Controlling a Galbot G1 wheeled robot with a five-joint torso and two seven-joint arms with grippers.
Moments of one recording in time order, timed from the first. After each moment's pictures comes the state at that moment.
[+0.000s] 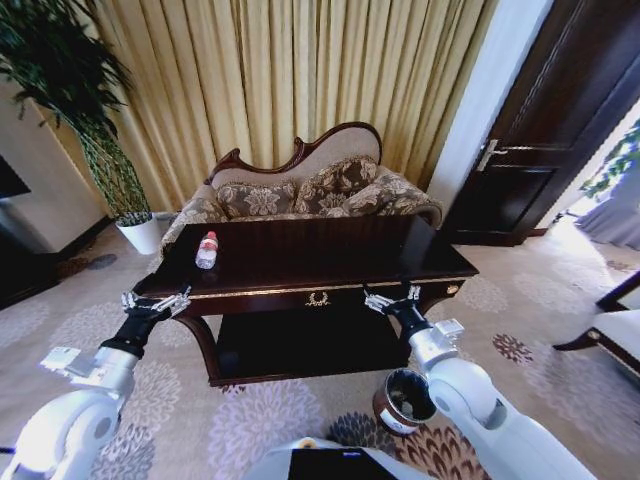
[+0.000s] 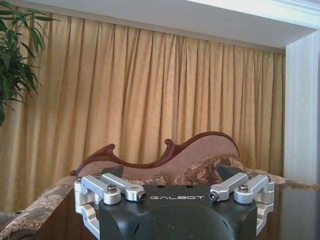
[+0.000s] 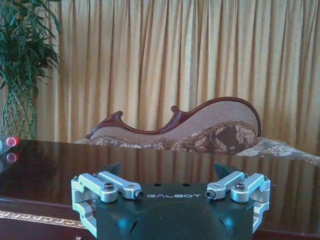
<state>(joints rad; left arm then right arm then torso) 1.75 -1.05 -0.99 -2.32 -0.76 0.07 0.08 -1.46 0.89 0.39 2.28 0.54 -0.16 0.29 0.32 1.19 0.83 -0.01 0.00</state>
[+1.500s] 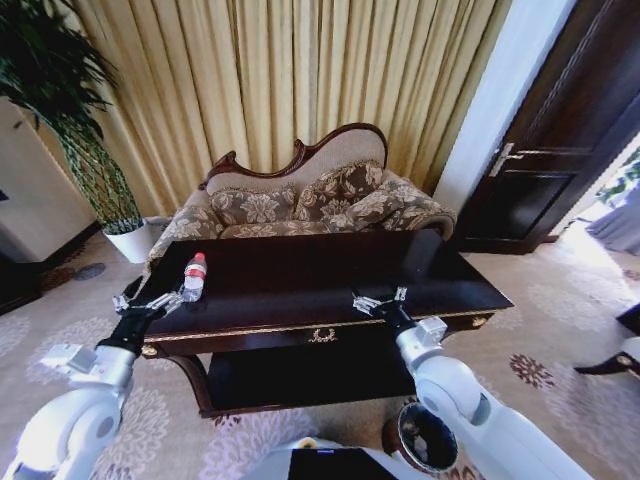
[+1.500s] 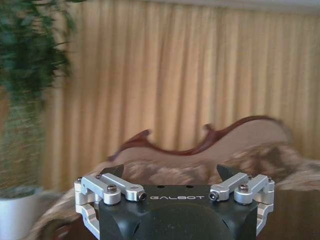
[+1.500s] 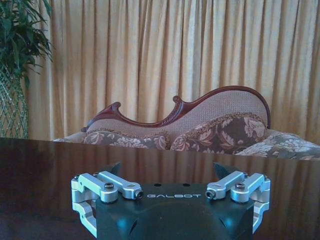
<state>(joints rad) 1.70 -1.01 -0.97 -2.33 -0.75 0.21 -0.19 -1.37 0.86 0.25 2.27 0.56 -0.21 0.39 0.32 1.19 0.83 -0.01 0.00</state>
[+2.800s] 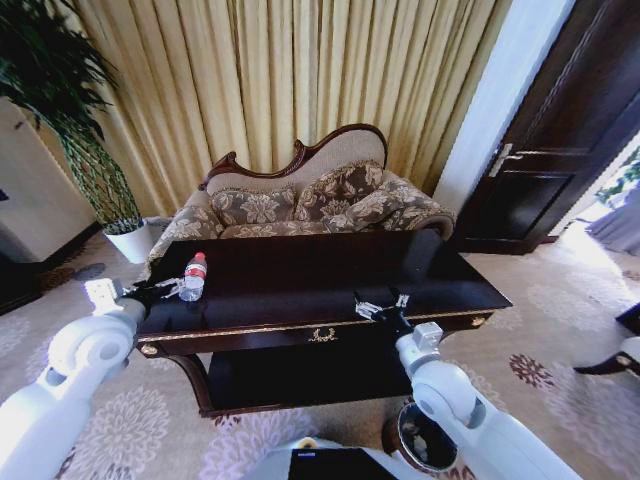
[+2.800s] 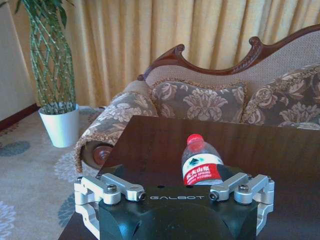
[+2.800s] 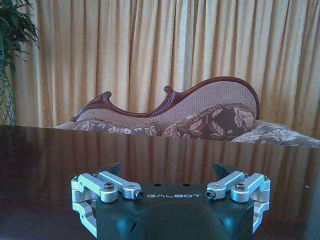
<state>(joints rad) 1.30 -0.71 -0.76 -2.14 -1.20 0.64 -0.61 -1.42 0.88 0.27 2.25 0.54 -0.20 0.40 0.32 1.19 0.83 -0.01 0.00</state>
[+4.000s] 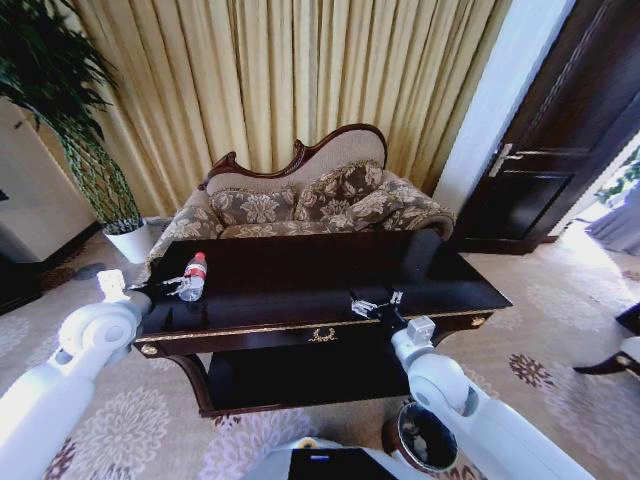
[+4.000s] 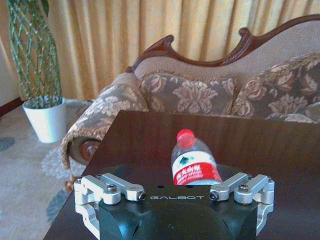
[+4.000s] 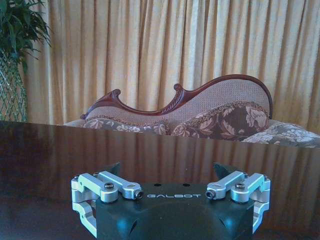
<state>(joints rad) 1.24 -0.66 -0.70 -2.09 -1.23 0.65 -0.57 -1.29 0.83 0.18 2.19 0.59 -0.20 0.41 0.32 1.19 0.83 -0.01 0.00</state>
